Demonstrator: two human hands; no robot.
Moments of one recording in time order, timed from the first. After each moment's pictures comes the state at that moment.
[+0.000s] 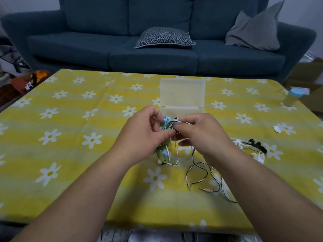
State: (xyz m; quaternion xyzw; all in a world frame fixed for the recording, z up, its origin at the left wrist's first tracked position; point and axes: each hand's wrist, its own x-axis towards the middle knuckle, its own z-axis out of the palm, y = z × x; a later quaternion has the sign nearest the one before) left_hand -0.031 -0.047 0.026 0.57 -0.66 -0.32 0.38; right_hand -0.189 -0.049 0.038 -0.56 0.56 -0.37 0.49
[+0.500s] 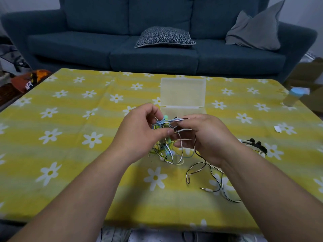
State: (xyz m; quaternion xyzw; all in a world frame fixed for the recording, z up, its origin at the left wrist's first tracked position) left_hand -0.028 -0.045 0.030 0.57 -0.65 -0.29 0.41; right_hand -0.191 -0.048 0.044 -0.46 0.50 -0.39 0.62
